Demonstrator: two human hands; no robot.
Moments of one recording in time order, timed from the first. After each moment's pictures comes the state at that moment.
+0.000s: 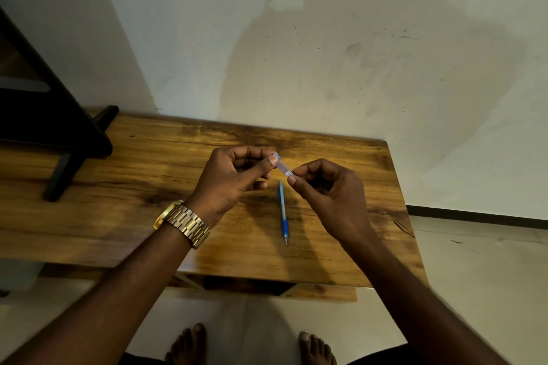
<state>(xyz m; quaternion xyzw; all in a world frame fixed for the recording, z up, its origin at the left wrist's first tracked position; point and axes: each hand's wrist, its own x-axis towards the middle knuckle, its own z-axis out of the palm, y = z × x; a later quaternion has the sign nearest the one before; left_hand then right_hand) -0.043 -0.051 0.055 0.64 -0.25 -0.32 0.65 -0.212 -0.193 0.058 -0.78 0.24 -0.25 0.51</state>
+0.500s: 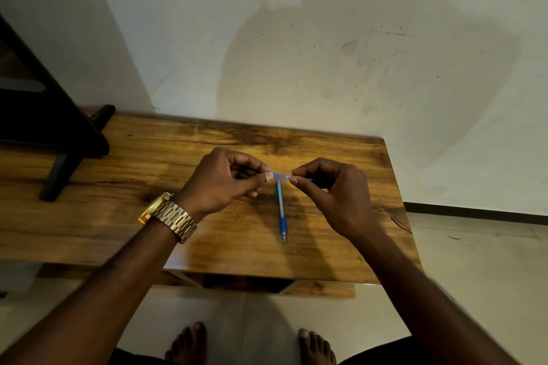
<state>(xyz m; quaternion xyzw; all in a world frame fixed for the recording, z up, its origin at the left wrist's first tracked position) -0.031 -0.040 0.057 0.70 -0.35 -0.31 0.54 -0.217 -0.206 0.062 -0.84 0.22 -0.24 0.44</state>
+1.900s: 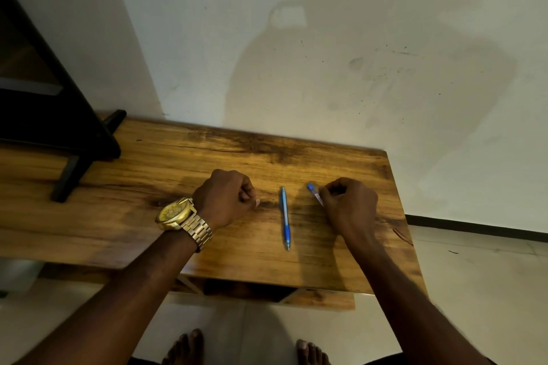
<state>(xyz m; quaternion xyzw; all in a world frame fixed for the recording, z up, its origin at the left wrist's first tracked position) -0.032 -0.036 0.048 0.88 -0.37 -0.17 0.23 -0.211 -0.228 0.025 -0.82 0.44 -0.22 0.30</state>
